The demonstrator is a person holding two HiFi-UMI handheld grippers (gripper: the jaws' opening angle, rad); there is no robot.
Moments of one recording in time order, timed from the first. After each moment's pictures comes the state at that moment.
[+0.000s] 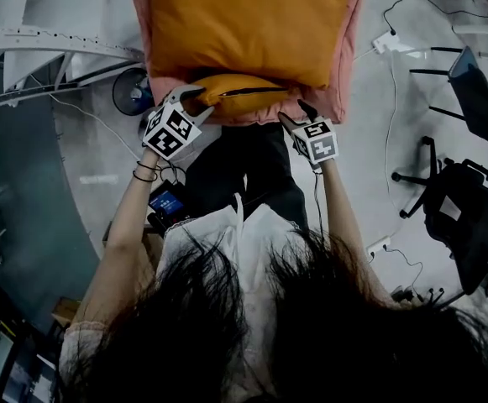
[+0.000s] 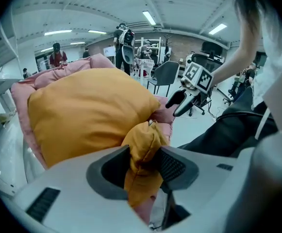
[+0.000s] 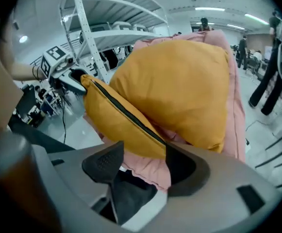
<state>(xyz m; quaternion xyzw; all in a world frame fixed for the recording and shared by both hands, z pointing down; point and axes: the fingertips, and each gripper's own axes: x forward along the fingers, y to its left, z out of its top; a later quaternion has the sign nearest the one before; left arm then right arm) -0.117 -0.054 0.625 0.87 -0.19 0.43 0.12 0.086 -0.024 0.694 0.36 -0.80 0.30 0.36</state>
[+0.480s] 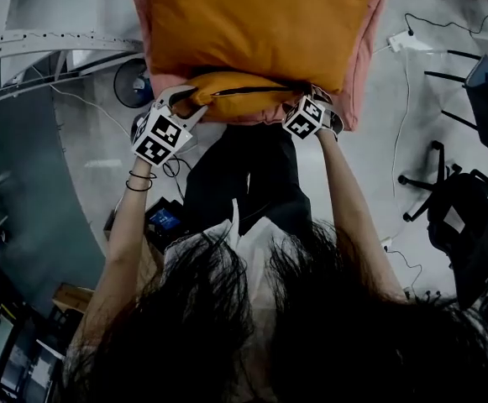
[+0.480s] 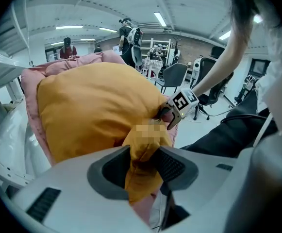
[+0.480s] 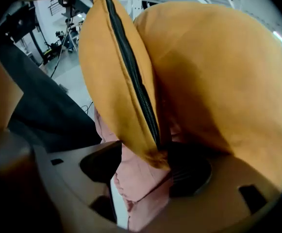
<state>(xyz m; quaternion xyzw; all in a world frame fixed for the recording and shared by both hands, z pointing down) -0.141 -0.062 0.635 0.86 -0.23 0.42 0.16 0.073 -0.052 0.812 0.18 -0.79 0.12 0.58</state>
